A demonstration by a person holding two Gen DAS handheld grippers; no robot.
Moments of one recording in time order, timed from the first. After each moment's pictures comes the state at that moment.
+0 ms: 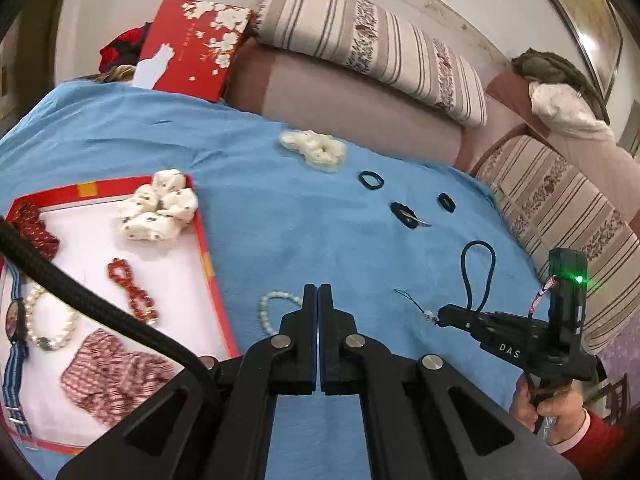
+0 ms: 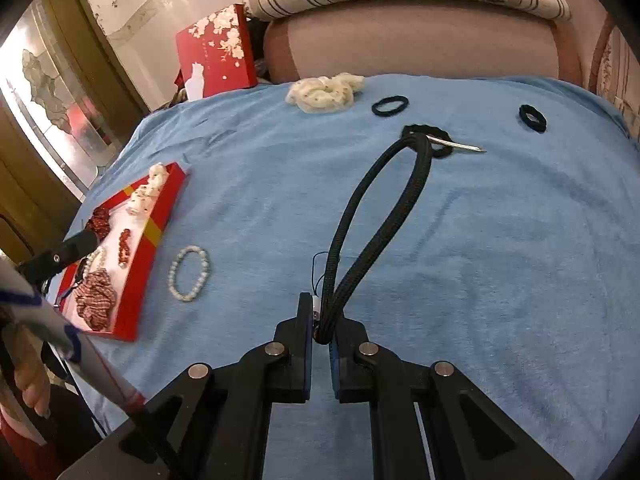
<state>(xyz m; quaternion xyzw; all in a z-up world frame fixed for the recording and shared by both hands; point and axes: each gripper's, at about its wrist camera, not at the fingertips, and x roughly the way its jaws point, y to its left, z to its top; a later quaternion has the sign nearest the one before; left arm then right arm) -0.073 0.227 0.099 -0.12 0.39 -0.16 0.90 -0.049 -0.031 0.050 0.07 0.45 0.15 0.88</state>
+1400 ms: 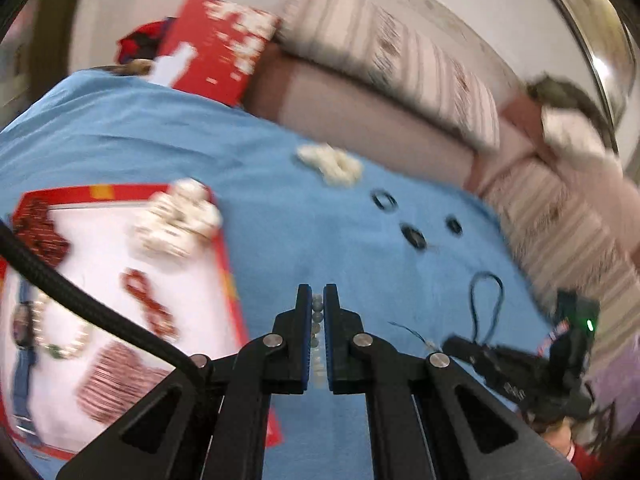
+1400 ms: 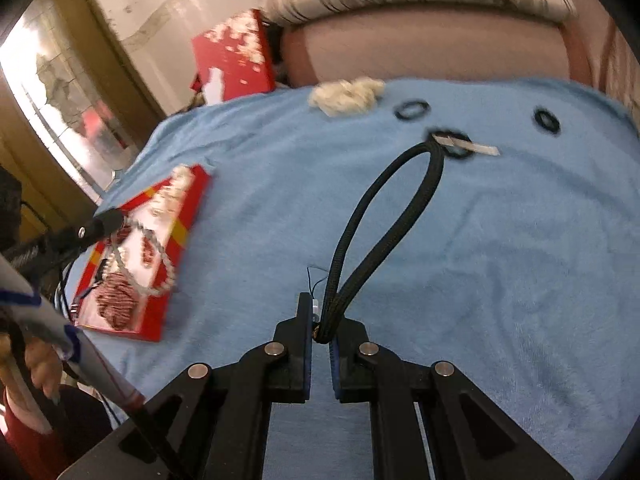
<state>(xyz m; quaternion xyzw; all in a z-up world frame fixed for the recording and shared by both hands) -0.059 0.258 0.114 -0.16 0.37 -0.13 0.90 -0.060 -0.010 0.070 0.08 0.43 0.19 0.88</state>
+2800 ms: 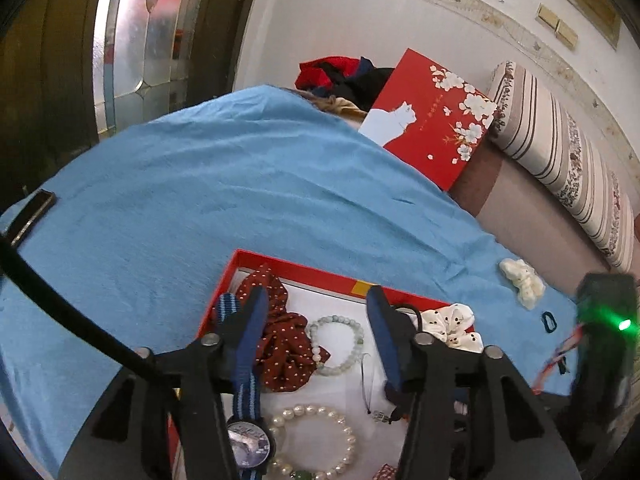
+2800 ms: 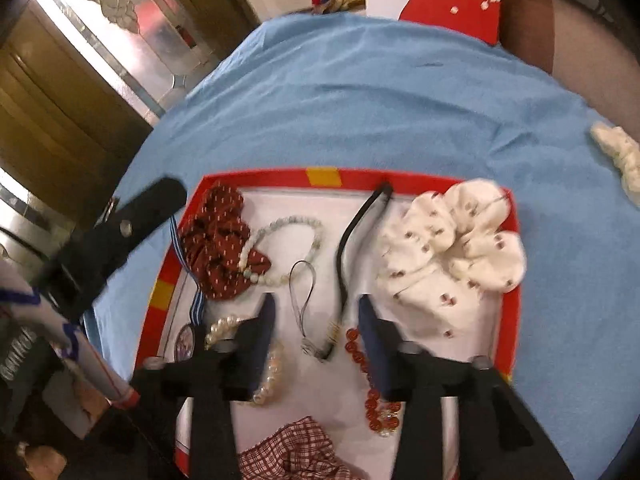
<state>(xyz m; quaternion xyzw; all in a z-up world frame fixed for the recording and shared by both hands) -0.027 0.443 0.108 -0.20 0.33 0.14 0.91 0.062 0.299 0.058 -0.01 0.53 0.30 0.79</state>
